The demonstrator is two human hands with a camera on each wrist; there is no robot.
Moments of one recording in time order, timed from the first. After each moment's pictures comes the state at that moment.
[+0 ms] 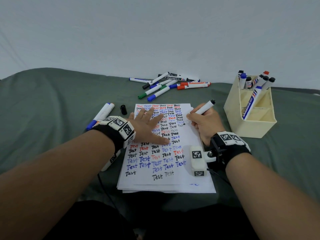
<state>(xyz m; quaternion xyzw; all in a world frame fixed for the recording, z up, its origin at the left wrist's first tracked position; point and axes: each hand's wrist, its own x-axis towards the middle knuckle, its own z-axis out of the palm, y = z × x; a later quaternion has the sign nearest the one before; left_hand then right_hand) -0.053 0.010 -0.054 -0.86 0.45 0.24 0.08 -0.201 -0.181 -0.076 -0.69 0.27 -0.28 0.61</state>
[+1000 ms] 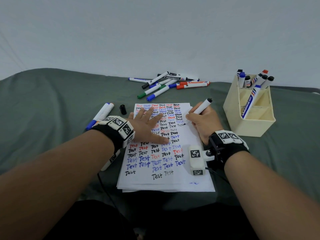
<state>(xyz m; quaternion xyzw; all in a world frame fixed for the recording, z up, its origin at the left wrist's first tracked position) -0.051 0.011 -0.057 -0.86 0.45 0.23 0.09 -0.199 -0.181 -0.077 -0.70 0.28 -0.27 0.60</state>
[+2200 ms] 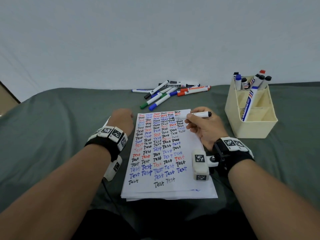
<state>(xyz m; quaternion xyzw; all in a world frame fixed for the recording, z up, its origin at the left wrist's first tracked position) -0.012 0.031 -0.036 -0.96 0.25 -0.03 -0.12 -0.211 -0.174 -0.069 -0.55 0.19 -0.29 0.76</state>
